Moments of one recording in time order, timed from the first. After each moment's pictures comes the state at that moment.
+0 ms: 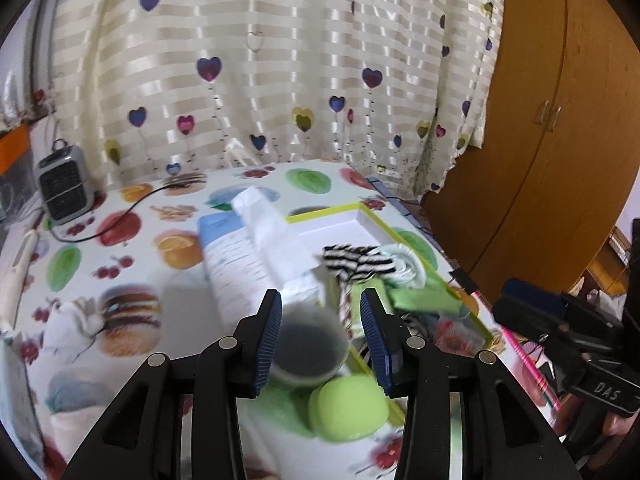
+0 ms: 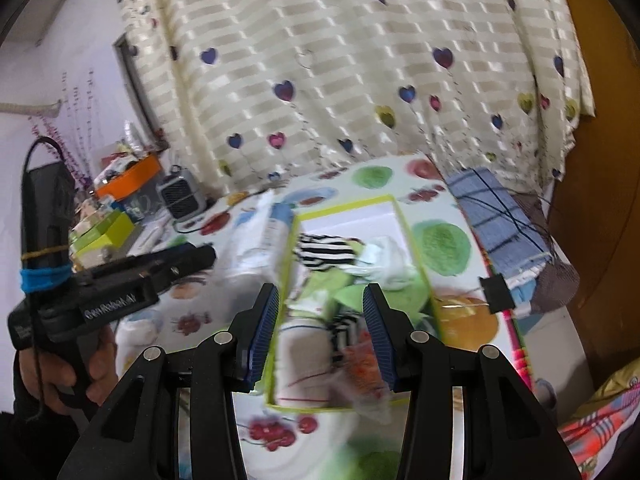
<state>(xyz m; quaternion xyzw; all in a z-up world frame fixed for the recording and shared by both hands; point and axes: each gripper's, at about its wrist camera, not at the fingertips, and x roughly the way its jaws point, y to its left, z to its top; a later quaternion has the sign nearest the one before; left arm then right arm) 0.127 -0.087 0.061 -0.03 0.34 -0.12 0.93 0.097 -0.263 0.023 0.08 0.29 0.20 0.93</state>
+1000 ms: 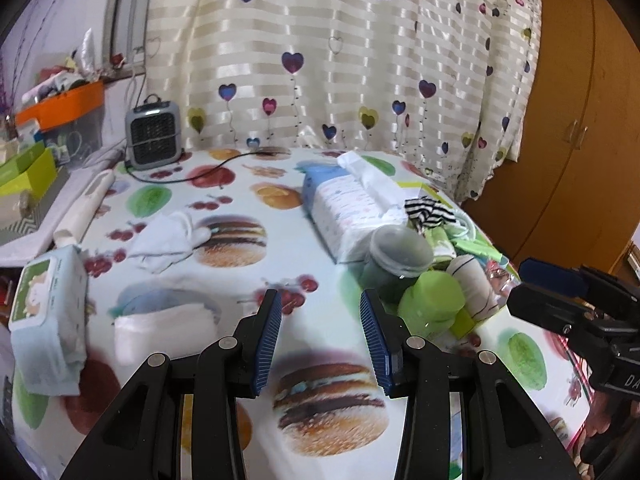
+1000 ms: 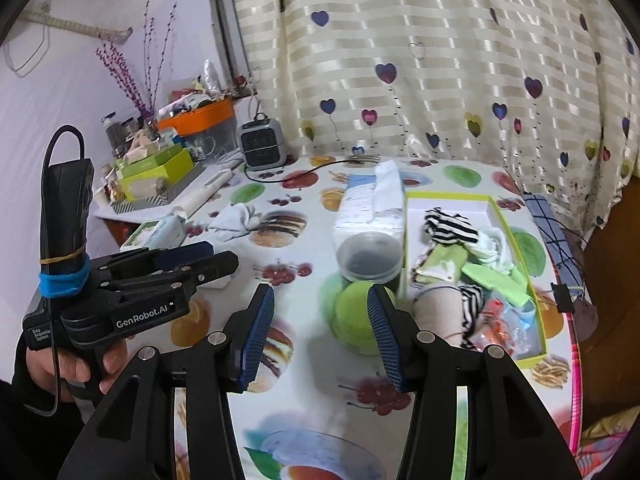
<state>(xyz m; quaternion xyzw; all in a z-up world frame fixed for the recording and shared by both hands) 0.032 0.001 0.035 -0.06 0.34 -0.04 0.94 0.040 -0.161 0.025 -0.01 0.31 0.27 0.91</state>
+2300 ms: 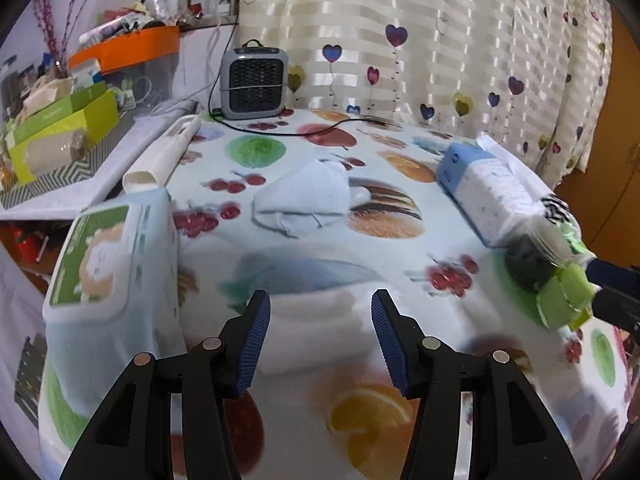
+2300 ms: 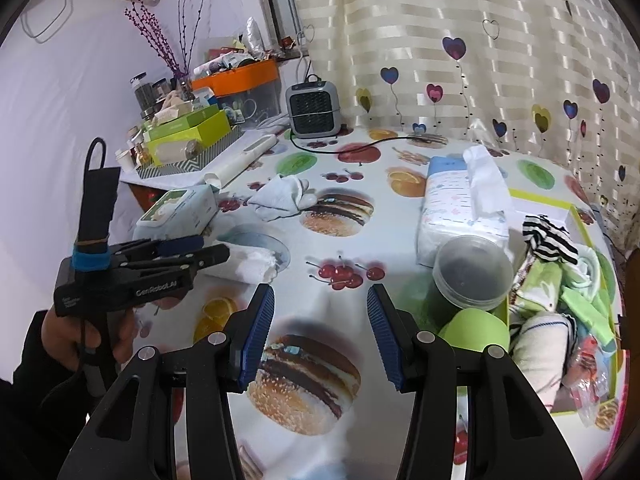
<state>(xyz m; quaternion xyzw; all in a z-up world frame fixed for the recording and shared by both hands) 0.056 0.124 -0.015 -0.08 0.38 0.06 0.92 0.072 -0.082 -0.003 -0.04 0.35 0.34 0.87</state>
